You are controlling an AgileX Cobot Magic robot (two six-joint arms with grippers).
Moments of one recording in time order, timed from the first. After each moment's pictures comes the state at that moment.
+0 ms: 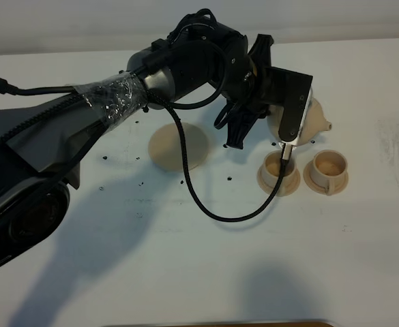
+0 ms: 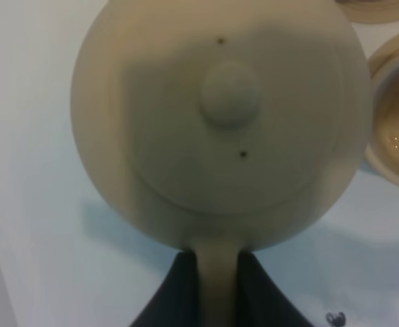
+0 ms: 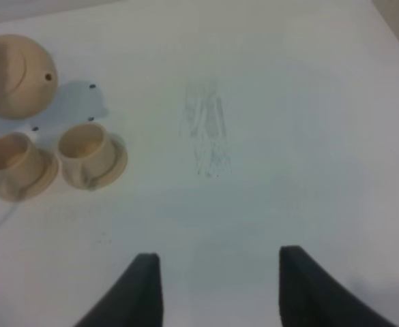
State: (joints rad) left arm -0.71 2.27 -1.94 -0.05 0.66 1.26; right arm 0.11 -0.01 -0.53 -0.15 1.13 0.28
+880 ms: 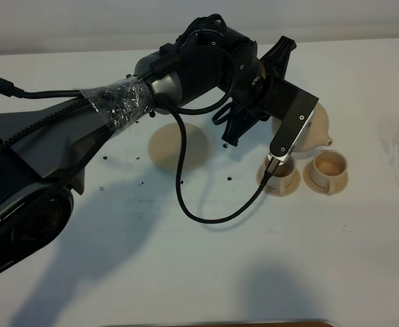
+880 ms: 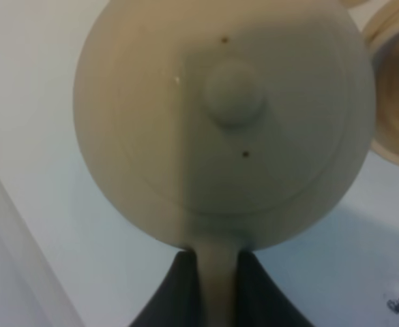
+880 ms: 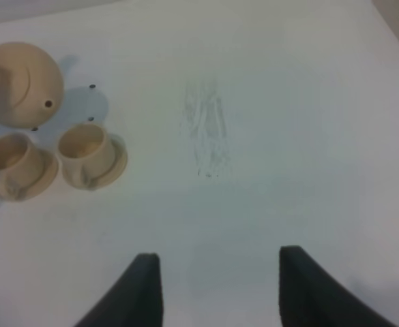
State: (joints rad) left arm -0.74 2.27 -1.94 -0.02 0.63 1.50; right arm 0.11 -0.01 -0.53 -0.15 1.13 0.28
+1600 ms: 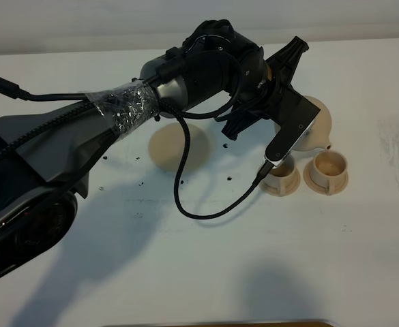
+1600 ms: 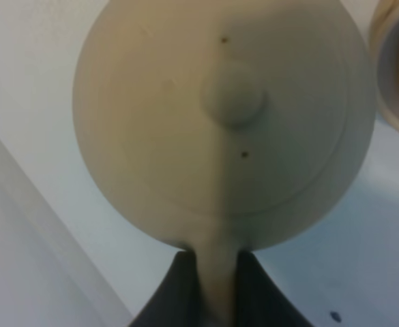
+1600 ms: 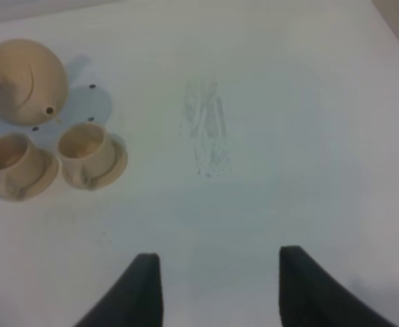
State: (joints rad) left arm -0.75 2.28 -1.94 0.03 0.58 1.61; right arm 0.11 -0.01 -0.53 -0.15 1.13 0.28
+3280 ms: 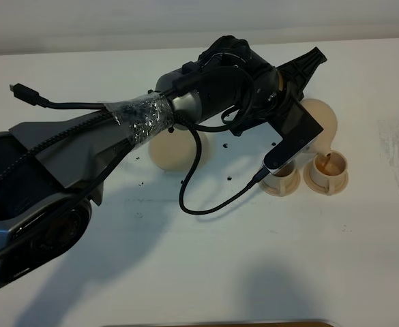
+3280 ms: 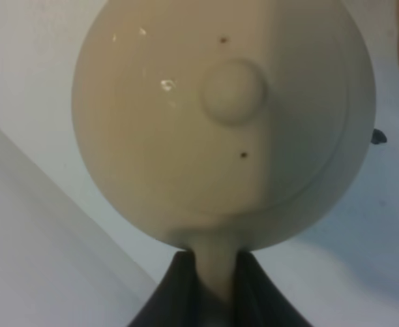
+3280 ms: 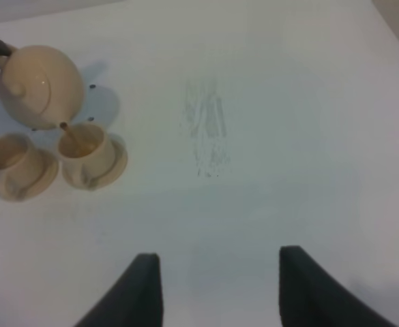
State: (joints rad) left arm -0.79 2.31 -1.94 0.11 0.49 1.73; right arm 0.11 -0.01 -0.53 -0.15 1.13 0.28
